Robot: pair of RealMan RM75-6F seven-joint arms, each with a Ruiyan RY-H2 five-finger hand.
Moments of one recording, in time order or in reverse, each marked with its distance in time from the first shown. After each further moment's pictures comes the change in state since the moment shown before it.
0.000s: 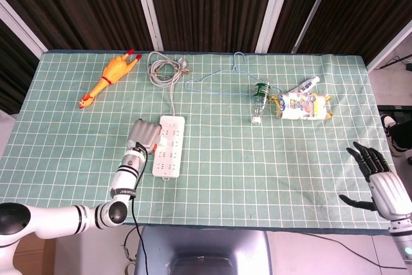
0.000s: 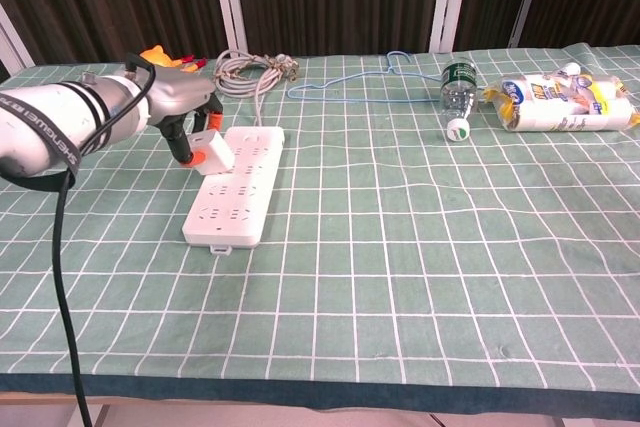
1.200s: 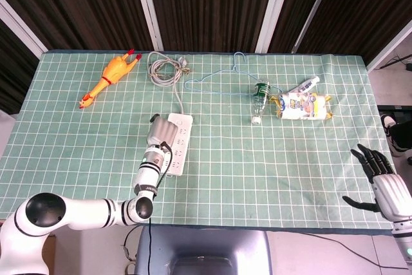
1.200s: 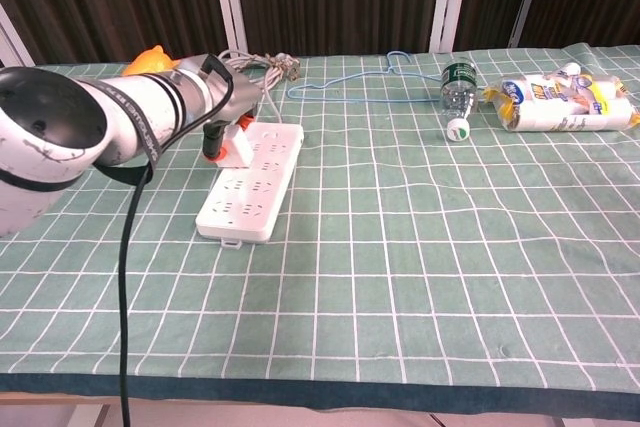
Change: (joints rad) left arm -0.203 -0.106 0.017 0.087 -0.222 0.041 0.387; right arm -0.012 -0.014 -0.002 0.033 0.017 -0.011 0.017
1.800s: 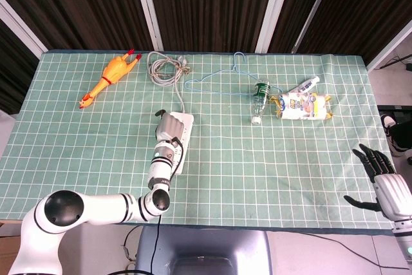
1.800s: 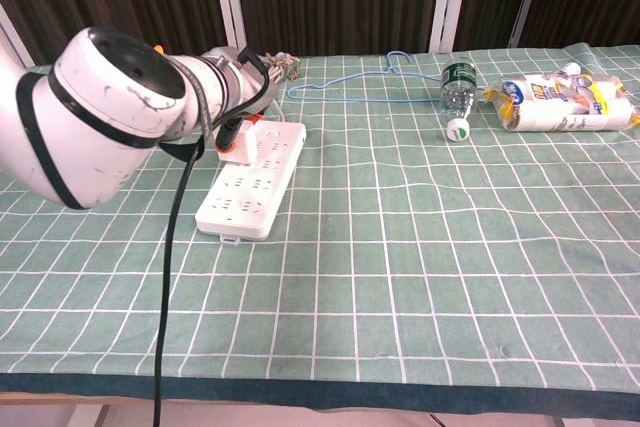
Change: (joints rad) left arm -0.129 -0.060 -0.058 0.102 -0.232 0.009 0.240; right arm -0.001 -0.009 0.002 0.023 0.014 -0.016 0.012
